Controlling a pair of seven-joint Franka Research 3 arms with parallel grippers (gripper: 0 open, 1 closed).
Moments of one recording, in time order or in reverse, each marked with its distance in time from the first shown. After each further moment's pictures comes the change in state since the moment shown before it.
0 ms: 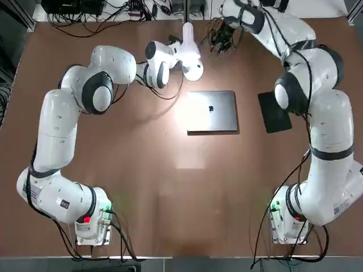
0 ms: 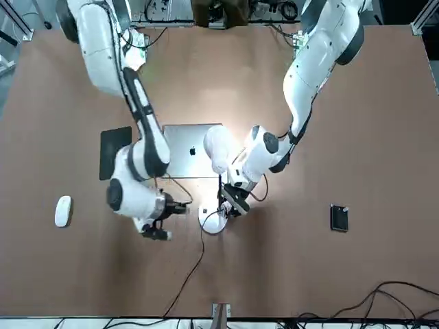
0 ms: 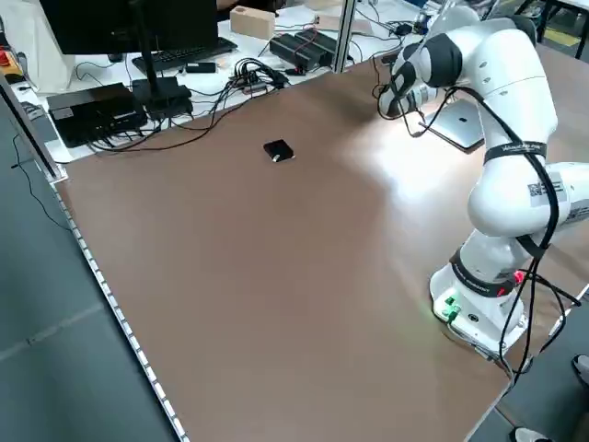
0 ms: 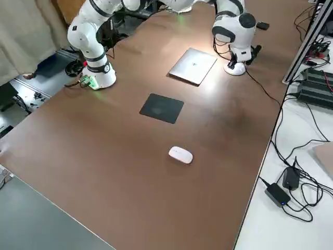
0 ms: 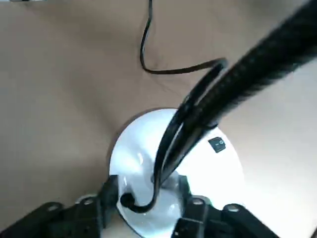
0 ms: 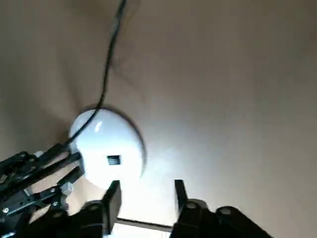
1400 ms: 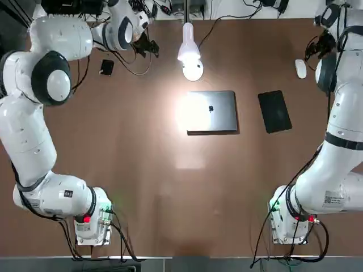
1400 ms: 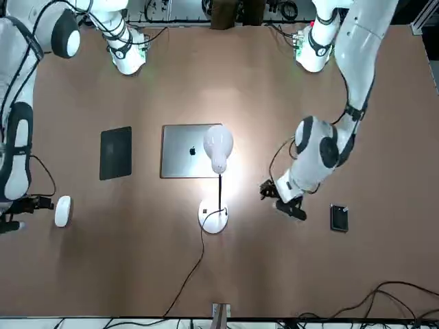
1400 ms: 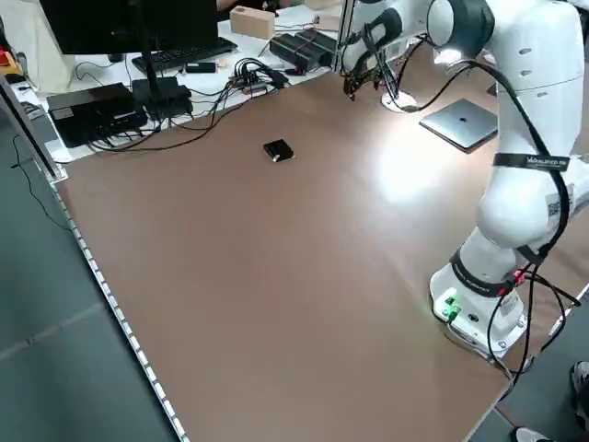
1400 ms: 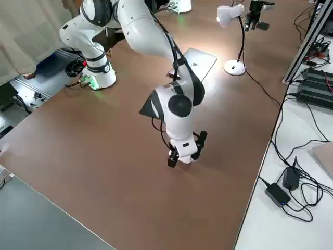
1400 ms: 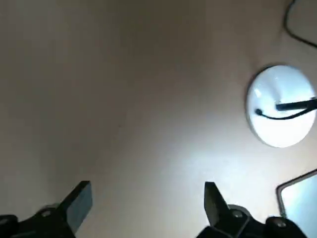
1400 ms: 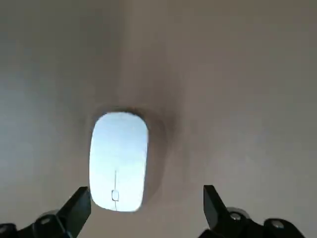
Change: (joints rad) left arm 0.324 -0.423 0.022 -0.195 0.025 -0.724 -0.223; right arm -0.486 0.045 -0.274 -0.172 -0.140 0.107 -0.939
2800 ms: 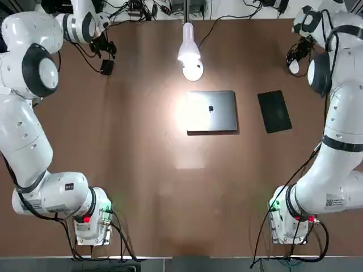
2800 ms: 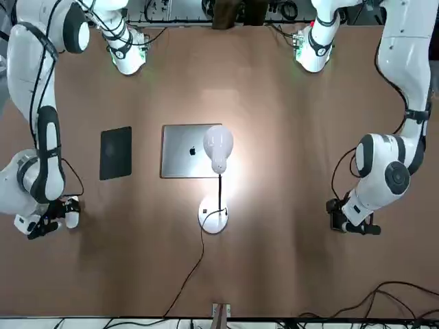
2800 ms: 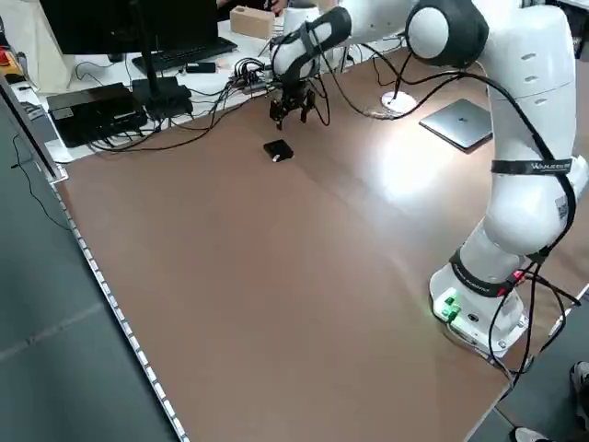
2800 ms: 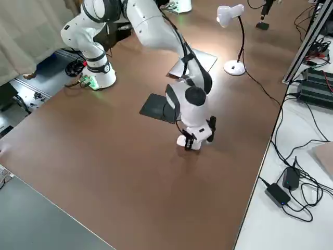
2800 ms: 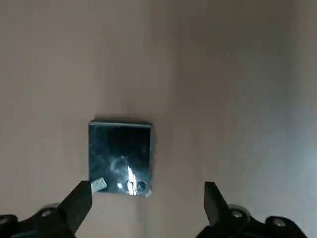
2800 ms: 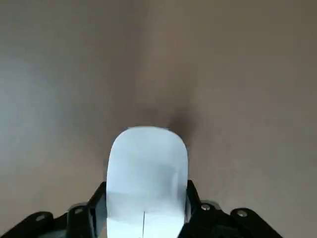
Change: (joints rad) left arm 0.159 0.067 0.196 0.044 0.236 -0.066 0.029; right arm 0.112 -0.066 0.065 -0.094 0.002 0.028 -0.046
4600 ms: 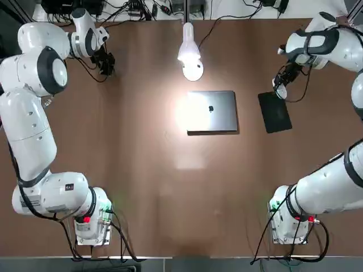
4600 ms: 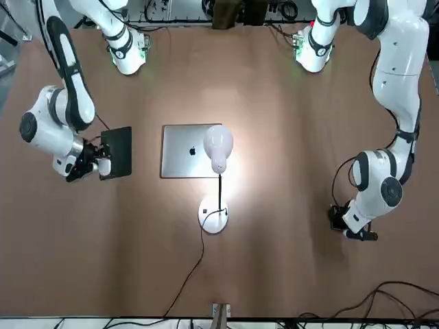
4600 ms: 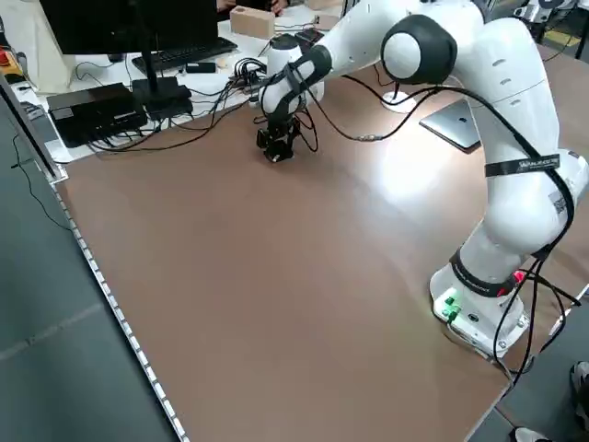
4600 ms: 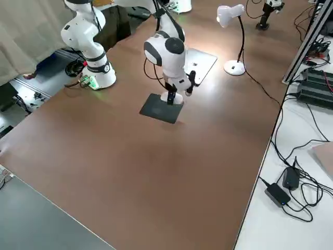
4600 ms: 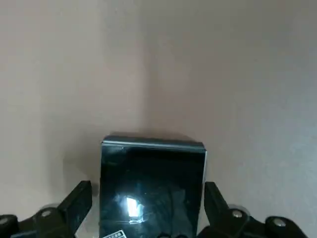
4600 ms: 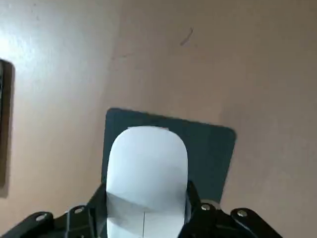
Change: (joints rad) left arm -0.009 0.145 0.066 0.052 -0.054 0.086 0.054; right arm -0.019 -0.616 0.265 -0.781 -0.237 0.179 0.250
